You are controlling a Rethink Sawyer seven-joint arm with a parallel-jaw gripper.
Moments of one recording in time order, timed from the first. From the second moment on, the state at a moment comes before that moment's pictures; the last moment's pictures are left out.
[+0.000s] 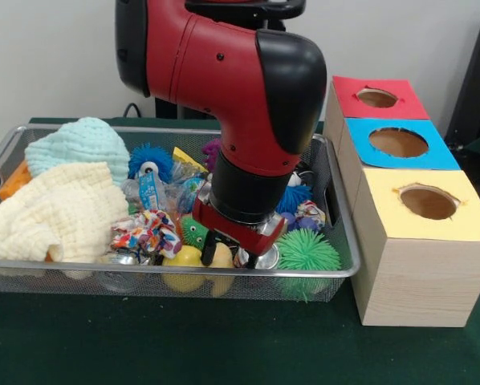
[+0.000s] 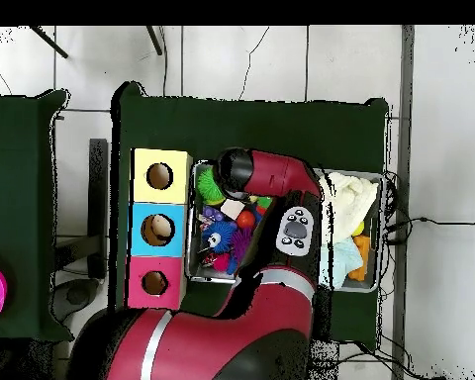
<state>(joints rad) -0.07 -0.18 -0.27 1.12 0.10 0.67 2.05</state>
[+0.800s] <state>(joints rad) -0.07 -0.18 -0.27 1.12 0.10 0.68 2.05</state>
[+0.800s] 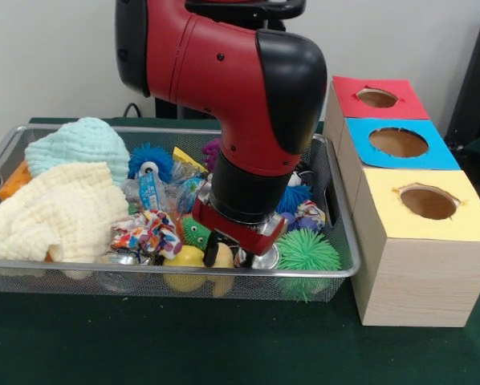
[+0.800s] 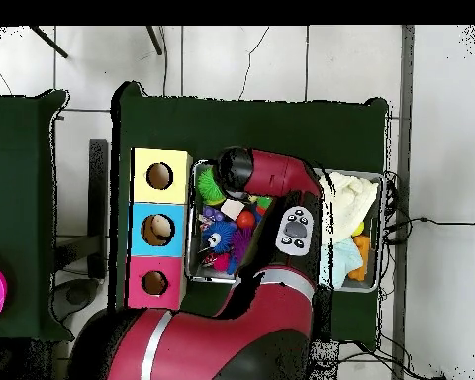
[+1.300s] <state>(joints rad) -0.09 -0.18 -0.27 1.11 0.10 0.67 2.05</state>
